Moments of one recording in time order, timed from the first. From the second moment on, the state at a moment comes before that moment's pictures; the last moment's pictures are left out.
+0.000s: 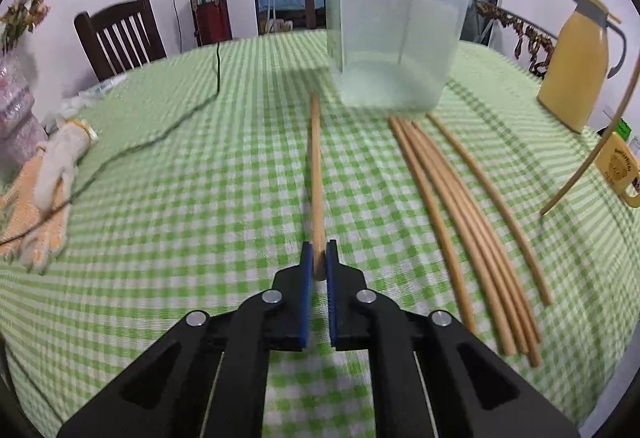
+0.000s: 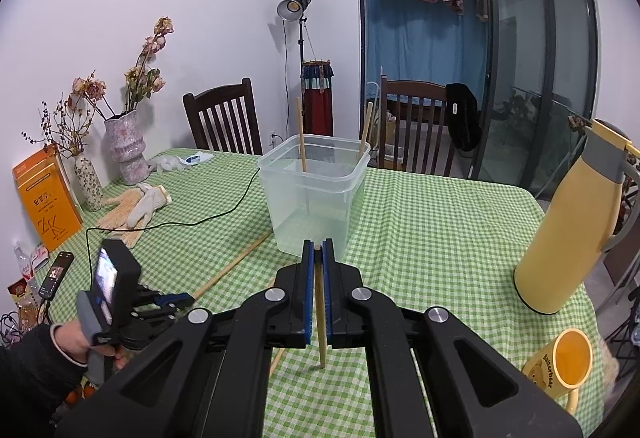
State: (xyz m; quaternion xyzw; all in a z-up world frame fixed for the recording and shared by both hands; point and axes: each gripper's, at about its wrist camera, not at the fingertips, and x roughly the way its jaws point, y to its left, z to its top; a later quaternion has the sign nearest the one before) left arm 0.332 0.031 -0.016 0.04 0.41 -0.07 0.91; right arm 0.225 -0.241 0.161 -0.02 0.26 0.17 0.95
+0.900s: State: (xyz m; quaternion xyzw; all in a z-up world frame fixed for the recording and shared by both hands) left arm 0.277 0.045 0.122 0.02 0.30 -0.13 0.95; right arm 0.209 -0.230 0.178 -0.03 0.24 0.18 0.95
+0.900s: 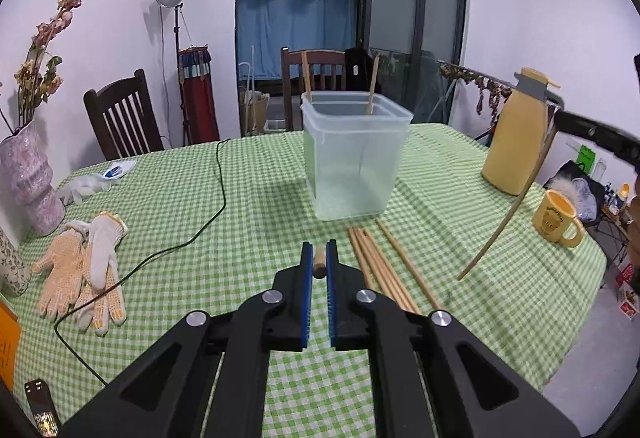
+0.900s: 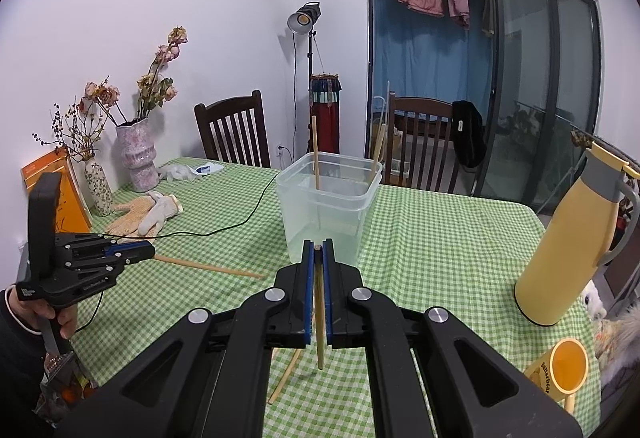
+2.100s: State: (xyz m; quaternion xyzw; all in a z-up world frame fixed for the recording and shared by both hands) left arm 0.516 -0.051 0.283 0.04 0.19 -0.11 0.97; right arm 0.408 -0.190 0.230 -0.03 0.19 0.16 0.97
